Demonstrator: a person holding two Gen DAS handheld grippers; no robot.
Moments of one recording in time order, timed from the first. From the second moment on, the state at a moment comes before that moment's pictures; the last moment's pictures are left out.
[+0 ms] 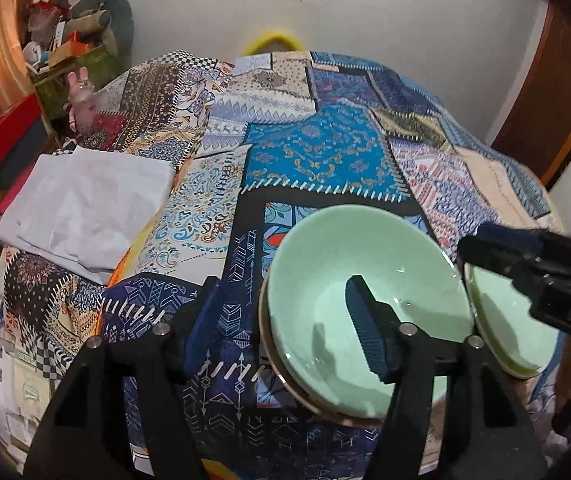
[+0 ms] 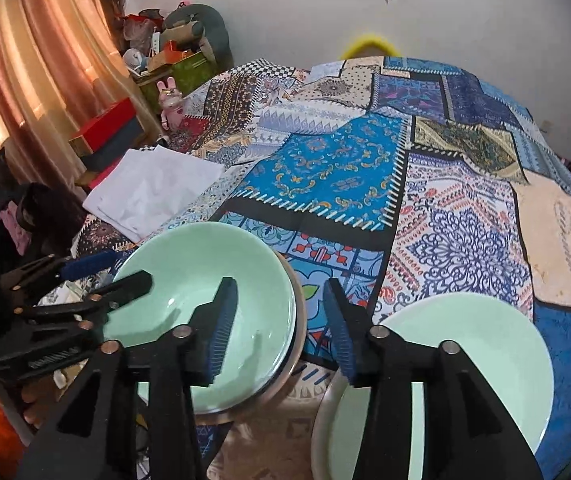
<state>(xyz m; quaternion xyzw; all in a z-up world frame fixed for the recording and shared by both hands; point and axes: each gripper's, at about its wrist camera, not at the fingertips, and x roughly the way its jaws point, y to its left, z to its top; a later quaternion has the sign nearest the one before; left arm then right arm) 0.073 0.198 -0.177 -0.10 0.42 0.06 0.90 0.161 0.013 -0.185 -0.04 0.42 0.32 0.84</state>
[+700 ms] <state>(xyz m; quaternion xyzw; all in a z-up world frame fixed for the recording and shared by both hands) 0.076 0.210 -0.225 -0.18 0.48 0.04 0.86 0.166 0.030 -0.234 -0.02 0.51 0.34 0.79</state>
